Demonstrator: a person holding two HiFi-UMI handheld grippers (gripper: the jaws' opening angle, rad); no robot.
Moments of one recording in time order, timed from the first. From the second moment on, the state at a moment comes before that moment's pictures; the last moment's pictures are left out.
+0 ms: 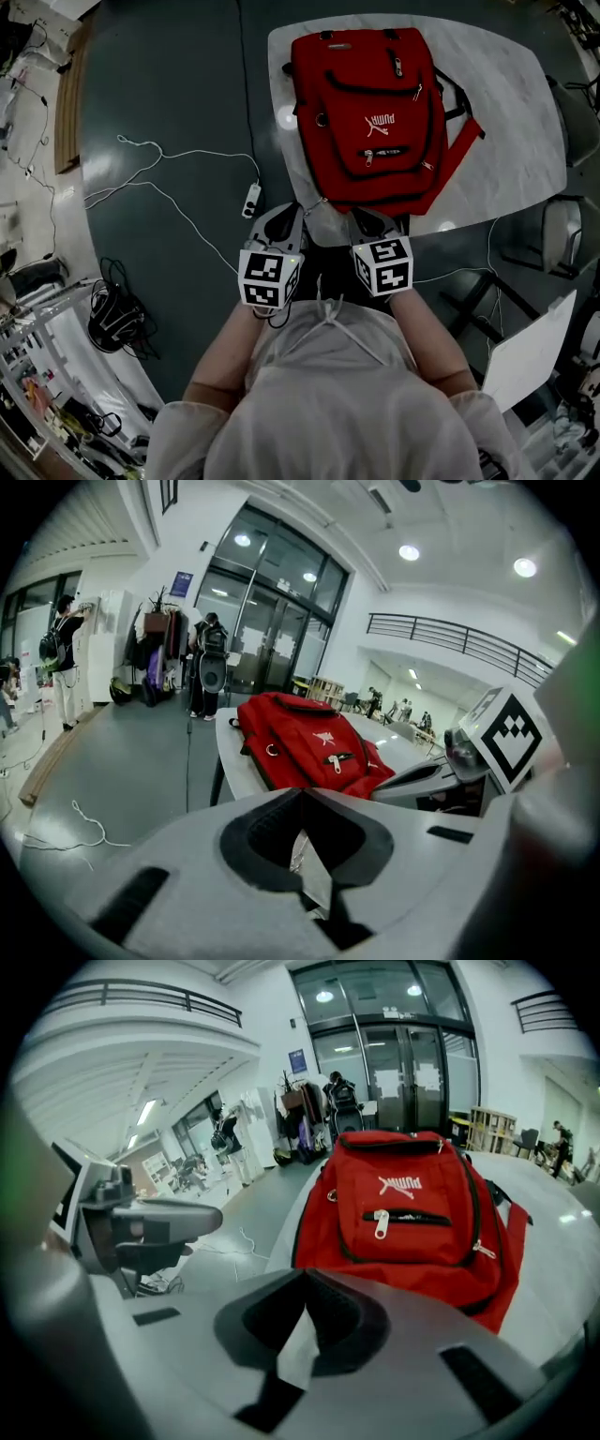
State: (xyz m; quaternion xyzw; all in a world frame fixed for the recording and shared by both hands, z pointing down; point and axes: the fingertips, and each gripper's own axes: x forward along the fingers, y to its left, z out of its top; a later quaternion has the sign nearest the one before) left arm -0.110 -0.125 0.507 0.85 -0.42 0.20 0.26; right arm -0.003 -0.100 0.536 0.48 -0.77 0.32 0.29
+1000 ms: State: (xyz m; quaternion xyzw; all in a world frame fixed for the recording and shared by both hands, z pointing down) left arm -0.073 -0.109 0.628 0.81 -0.36 0.37 0.29; right arm -0.001 -0.108 0.629 0.38 -0.75 0.39 0.37
